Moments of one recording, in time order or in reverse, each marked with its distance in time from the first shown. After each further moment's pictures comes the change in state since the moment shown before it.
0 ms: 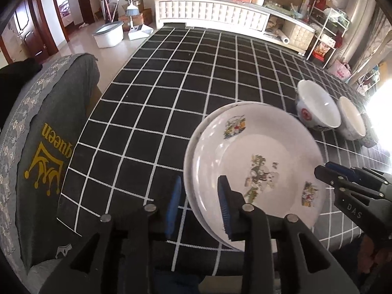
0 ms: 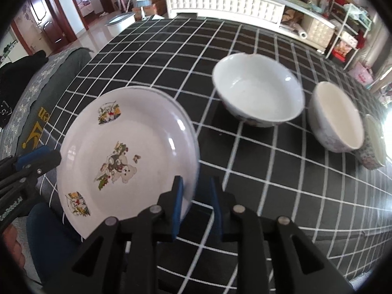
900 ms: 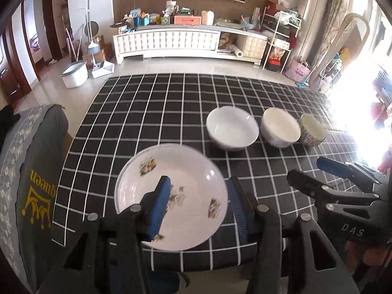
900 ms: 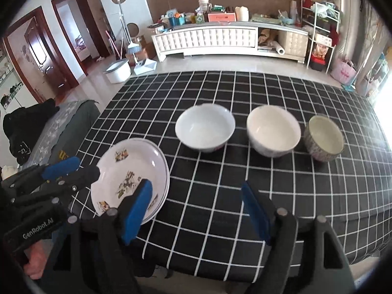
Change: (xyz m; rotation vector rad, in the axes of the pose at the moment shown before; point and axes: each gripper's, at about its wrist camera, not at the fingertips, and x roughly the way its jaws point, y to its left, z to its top) left arm -0.087 -0.104 0.021 0.163 -0.137 -0.145; right arm -0.114 -0.068 -0.015 0.136 -0.211 0.065
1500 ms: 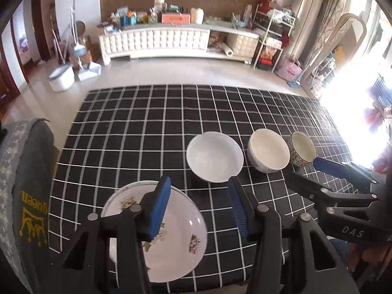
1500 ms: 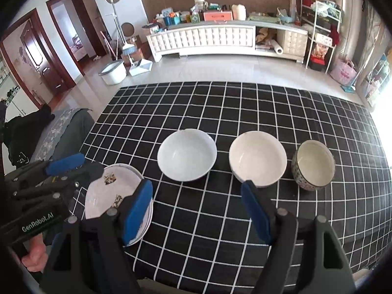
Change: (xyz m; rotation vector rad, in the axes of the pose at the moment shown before) left arm 0.039 -0.014 0.079 0.019 0.064 -0.069; right arm 0.018 -0.034 0.064 0.009 0.047 -0.001
